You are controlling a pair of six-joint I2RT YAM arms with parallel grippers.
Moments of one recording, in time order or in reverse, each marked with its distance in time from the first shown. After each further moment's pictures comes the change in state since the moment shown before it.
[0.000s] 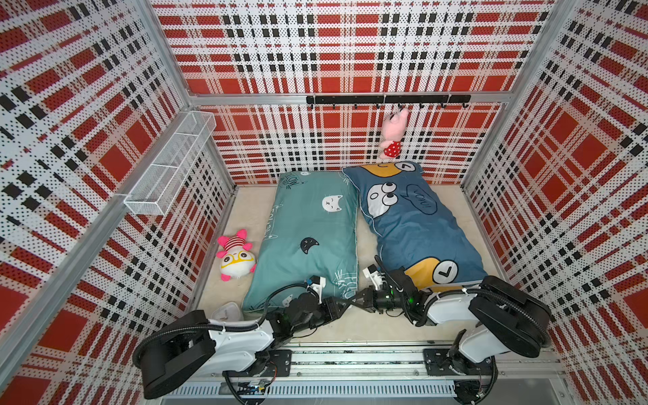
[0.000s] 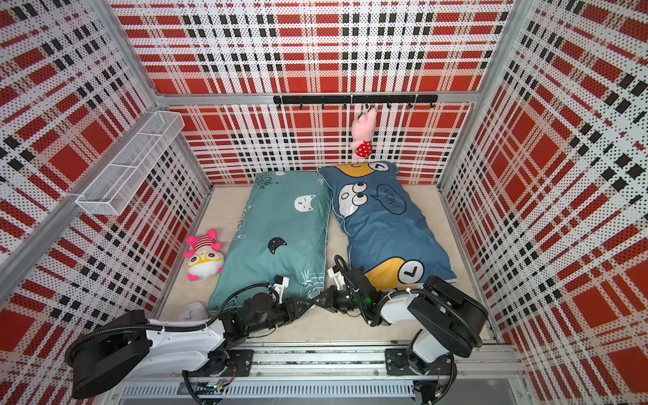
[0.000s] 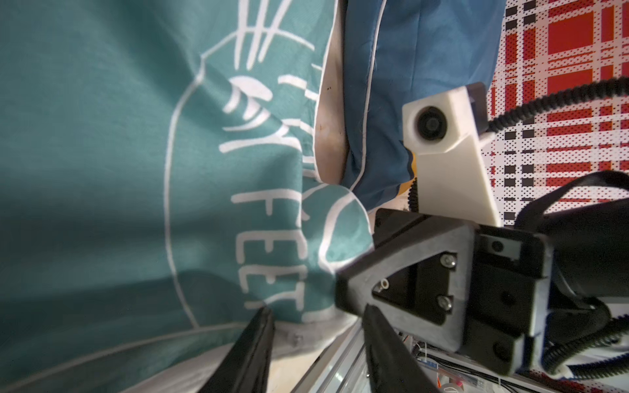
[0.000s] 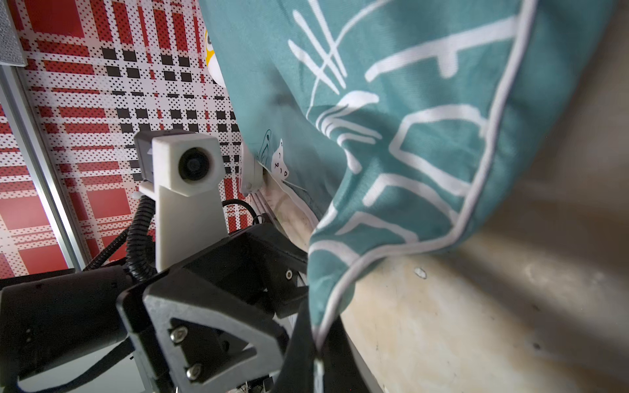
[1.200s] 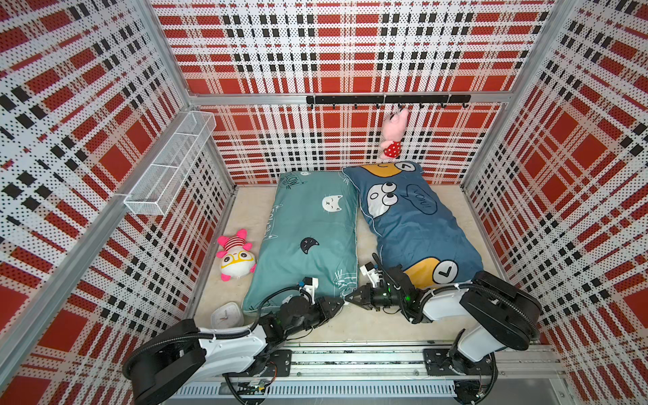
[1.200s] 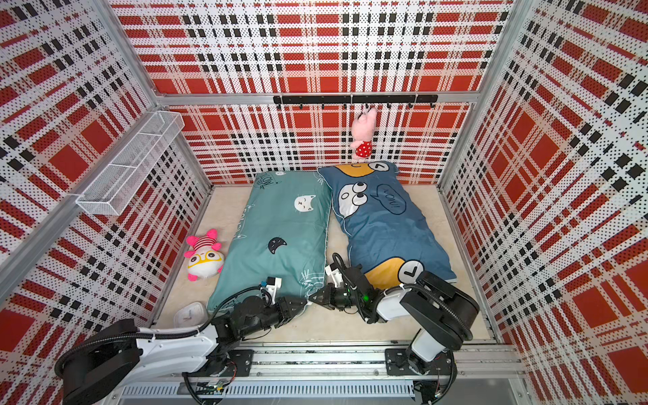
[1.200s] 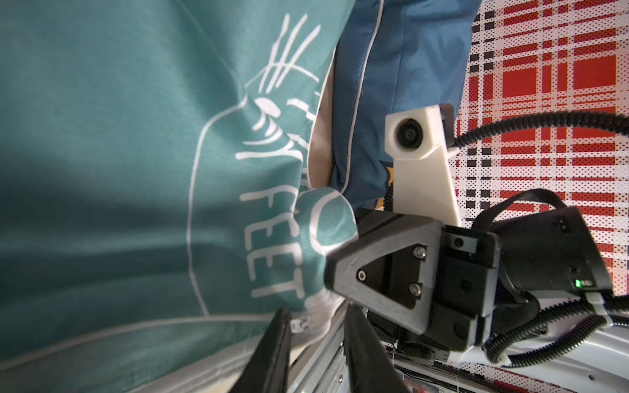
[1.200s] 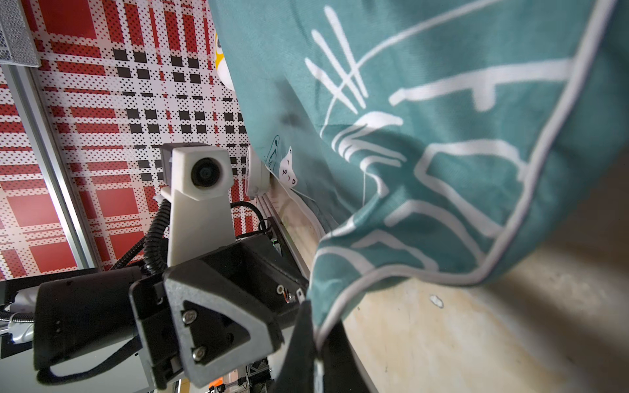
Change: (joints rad) left arm 0.035 -0.095 -0.079 0.060 -0.007 -0.089; right arm 0.000 0.057 0.032 0.052 -0.021 -0.002
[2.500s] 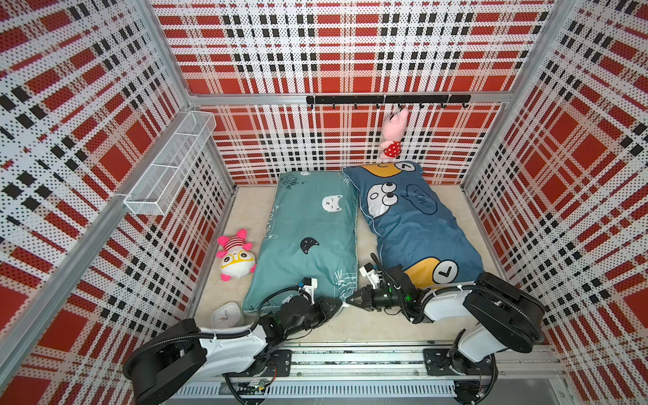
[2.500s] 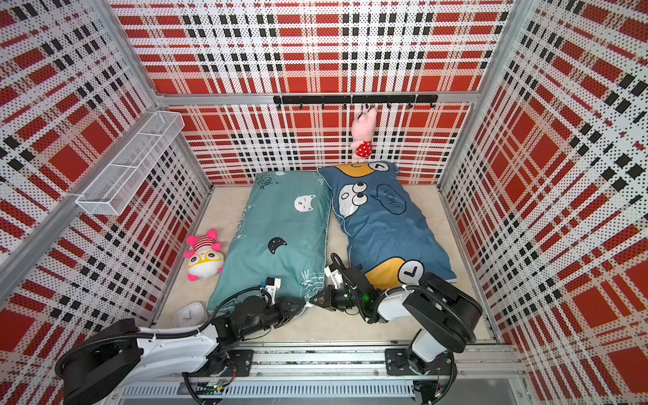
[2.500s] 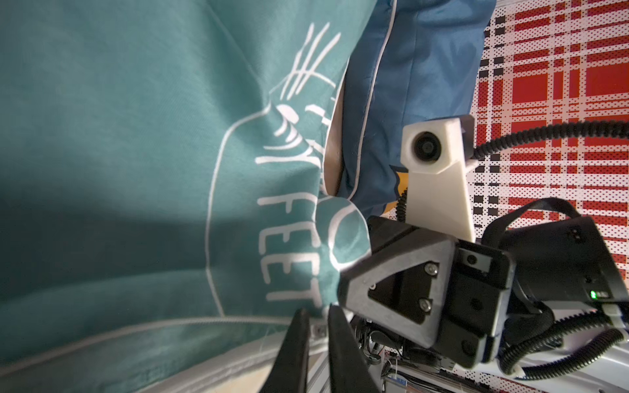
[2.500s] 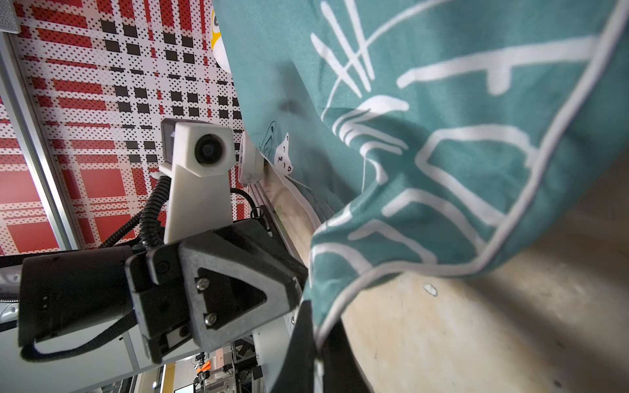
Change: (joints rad) left arm 0.006 0.006 0.000 -0.019 -0.009 -0.009; right arm 0.000 -0.023 0.000 -0.052 -0.024 -0.072
